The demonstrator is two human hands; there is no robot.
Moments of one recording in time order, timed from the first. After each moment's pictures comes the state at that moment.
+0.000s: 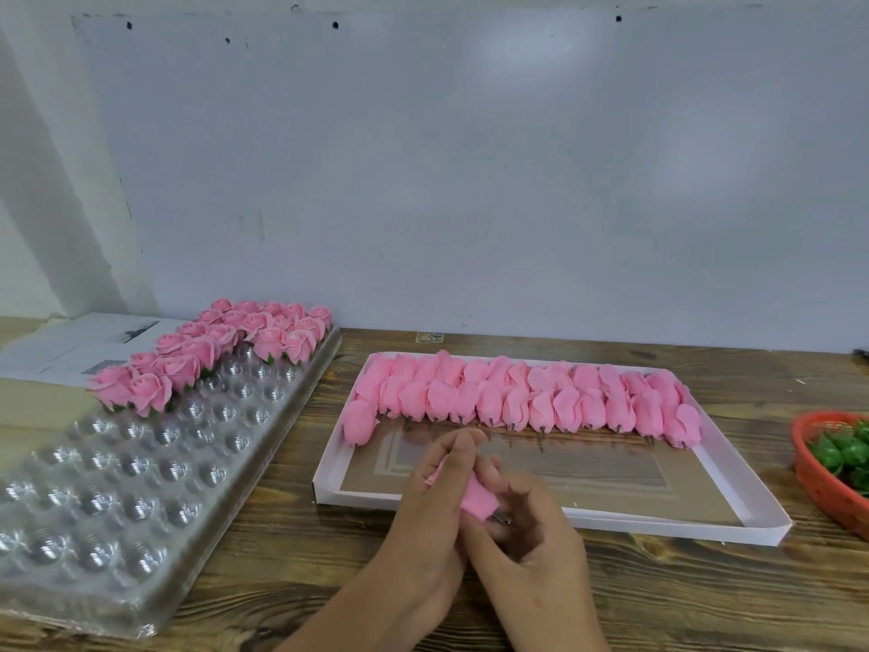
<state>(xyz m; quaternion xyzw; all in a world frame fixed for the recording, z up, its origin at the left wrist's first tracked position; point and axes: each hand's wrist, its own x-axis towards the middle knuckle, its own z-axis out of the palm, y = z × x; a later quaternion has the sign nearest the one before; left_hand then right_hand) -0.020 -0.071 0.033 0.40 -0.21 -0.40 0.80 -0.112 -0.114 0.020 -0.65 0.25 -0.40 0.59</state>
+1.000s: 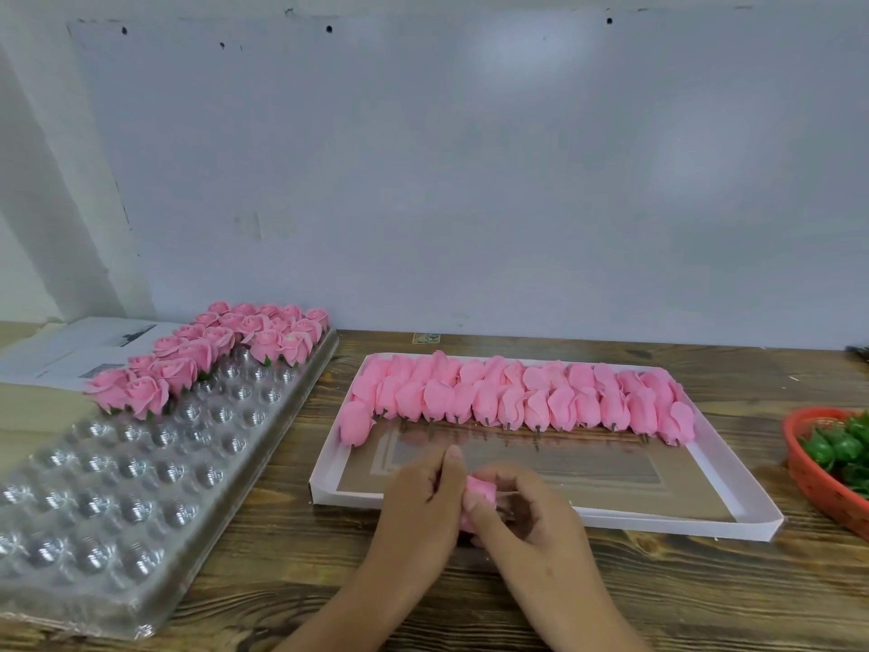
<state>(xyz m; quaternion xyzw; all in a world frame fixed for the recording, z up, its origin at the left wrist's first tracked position) 0.000 -0.073 0.016 0.72 -0.39 -0.10 0.56 -0.122 -0.137 0.025 -0.74 0.24 -0.30 0.55</state>
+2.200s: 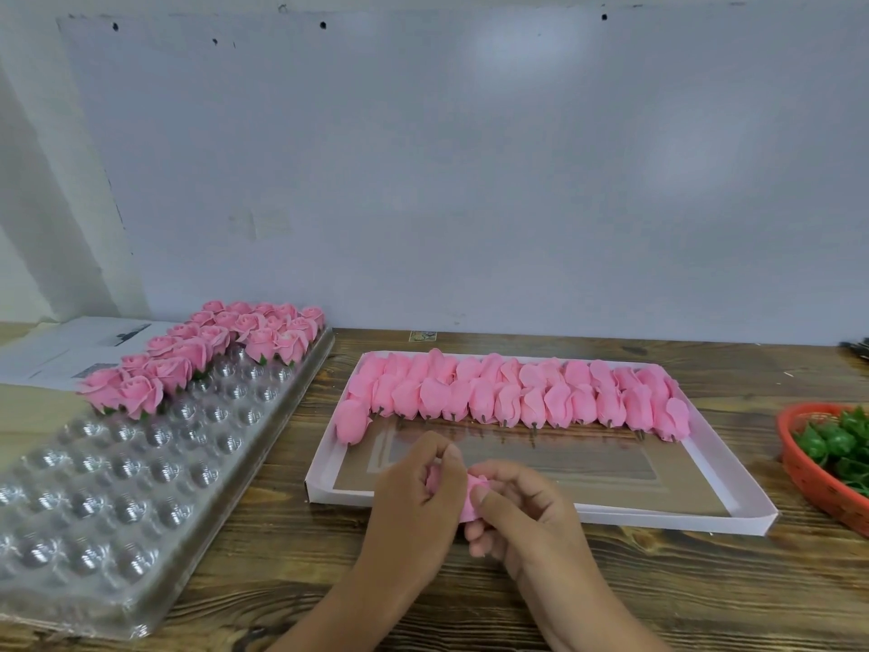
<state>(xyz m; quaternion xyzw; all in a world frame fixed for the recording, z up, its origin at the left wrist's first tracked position) -0.006 -0.066 0.022 0.70 -0.42 -0.03 0.58 -0.117 -0.138 0.028 -0.53 0.19 -0.28 0.78</state>
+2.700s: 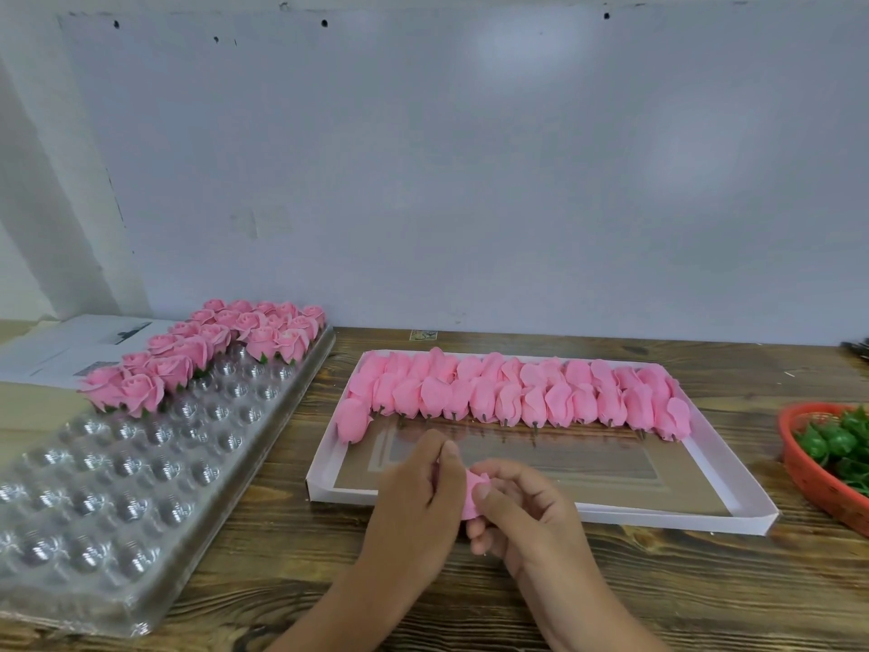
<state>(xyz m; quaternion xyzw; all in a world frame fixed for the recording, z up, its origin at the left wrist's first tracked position) -0.003 -0.067 0.022 0.70 -0.45 0.01 0.55 -0.117 -0.137 0.028 -0.52 0.19 -0.30 0.78</state>
